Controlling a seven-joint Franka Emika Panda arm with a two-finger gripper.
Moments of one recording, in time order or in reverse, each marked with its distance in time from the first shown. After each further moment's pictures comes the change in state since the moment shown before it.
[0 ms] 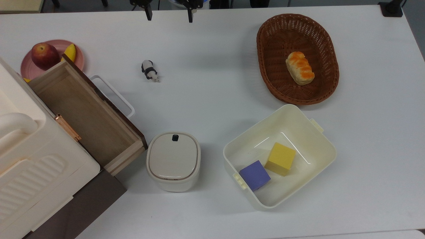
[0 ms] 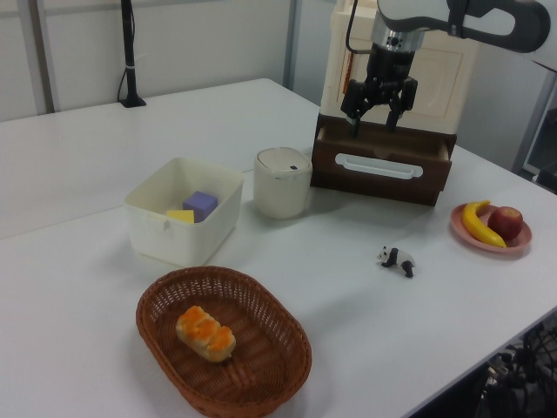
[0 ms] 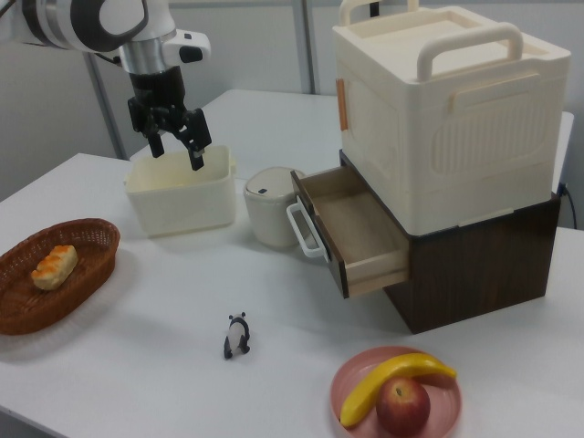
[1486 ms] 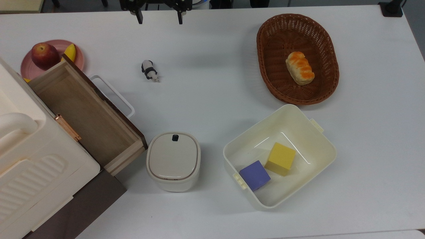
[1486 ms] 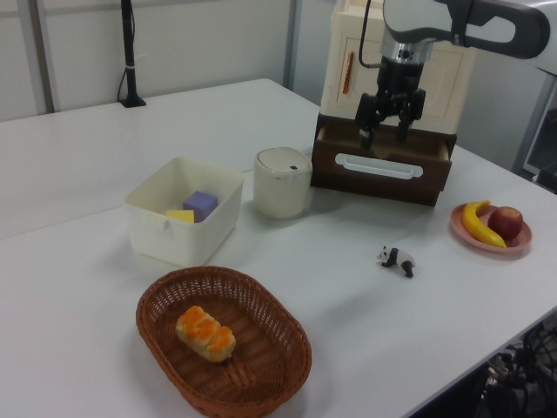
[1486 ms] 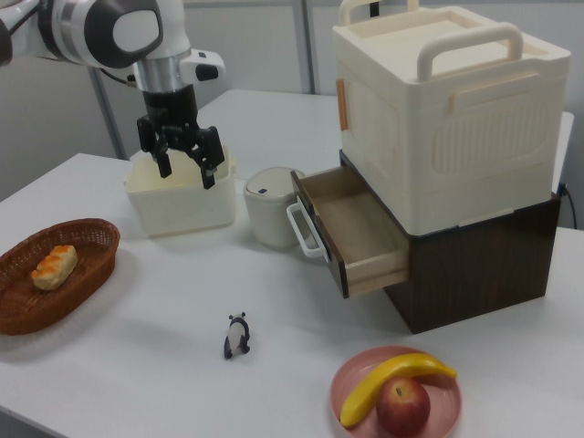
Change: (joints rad) arm -0.035 -0.012 -0.007 -0.066 -0.010 0.002 -0.123
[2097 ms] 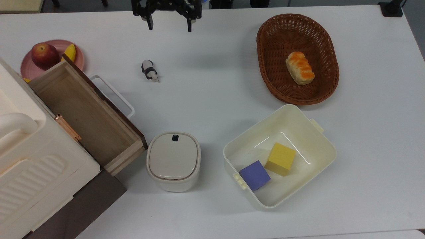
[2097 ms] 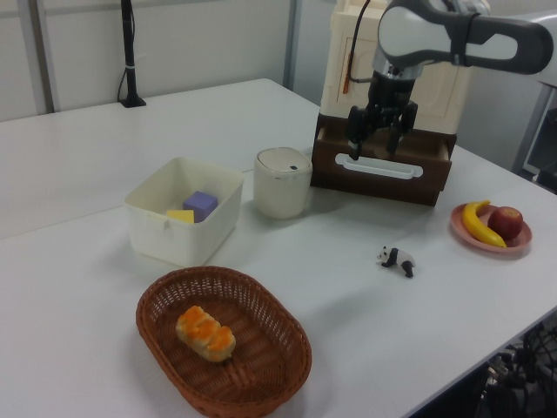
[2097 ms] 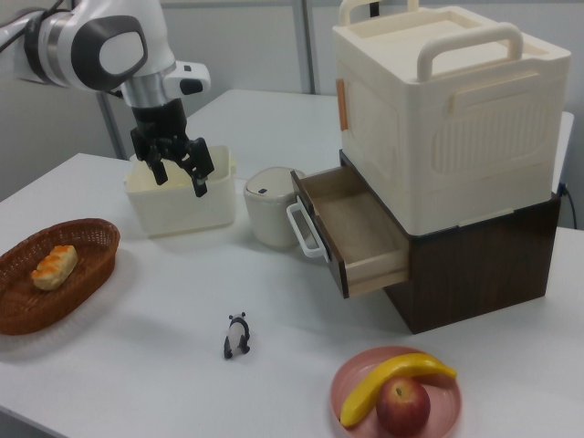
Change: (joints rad) arm -0.057 -0.058 0.103 -0.139 -0.014 0.152 0.105
